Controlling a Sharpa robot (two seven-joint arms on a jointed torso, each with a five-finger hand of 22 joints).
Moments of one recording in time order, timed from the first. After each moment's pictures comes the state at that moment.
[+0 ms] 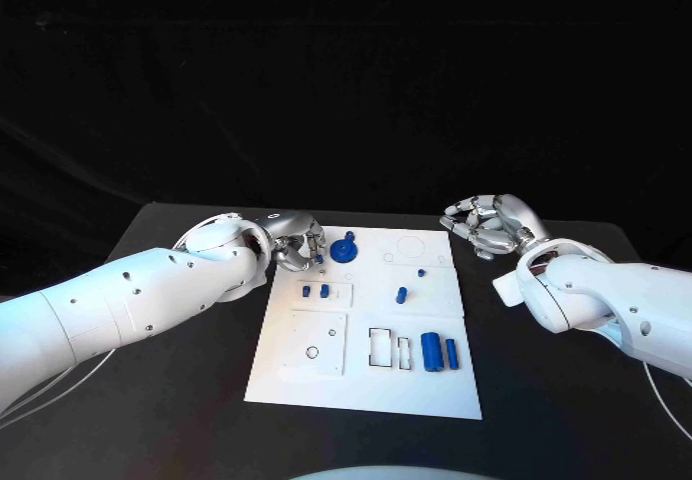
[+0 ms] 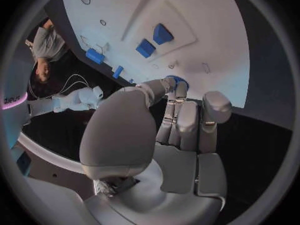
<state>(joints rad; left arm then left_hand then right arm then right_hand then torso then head) 1.14 -0.67 0.06 1.25 -1.49 -0.13 0.00 1.41 -0.21 0.68 0.01 0.19 0.91 0.14 0.45 0.21 1.06 0.07 0.49 0.15 1.41 -0.01 1.35 0.89 0.14 1.32 0.09 1.23 0.94 1.21 -0.91 -0.13 1.50 -0.63 -0.62 0.20 1.25 -0.13 0.26 0.28 0.33 0.74 0.19 0.37 0.33 1.03 0.10 1.17 0.90 1.47 0.02 1.42 1.23 0.10 1.27 0.13 1.11 1.21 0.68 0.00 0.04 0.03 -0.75</state>
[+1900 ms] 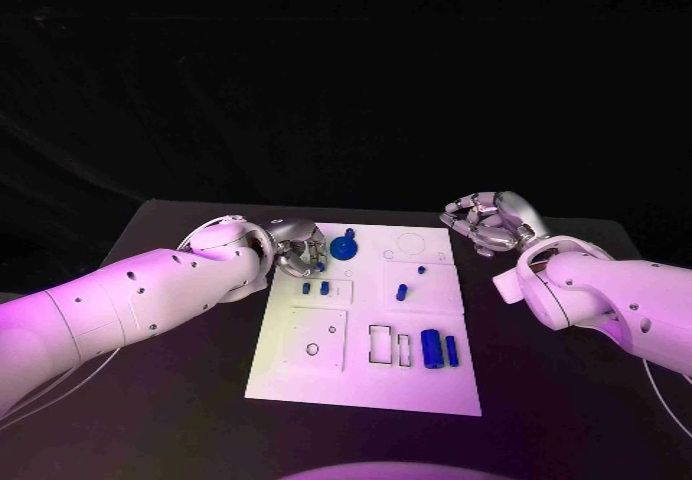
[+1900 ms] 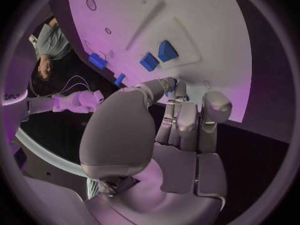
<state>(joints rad) 1.13 -0.66 0.05 1.24 -1.47 -0.07 -0.01 1.39 -0.21 0.67 0.01 0.19 0.93 0.14 0.44 0.21 1.07 0.06 0.48 0.15 1.41 -0.01 1.35 0.87 0.14 1.32 0.09 1.23 0.93 1.21 -0.91 -0.13 1.50 -0.63 -0.62 0.20 1.25 -0.13 0.26 0.29 0.33 0.74 0.19 0.38 0.33 1.03 0.10 1.17 0.89 1.47 0.02 1.42 1.23 0.10 1.27 0.13 1.11 1.21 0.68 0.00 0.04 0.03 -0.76</state>
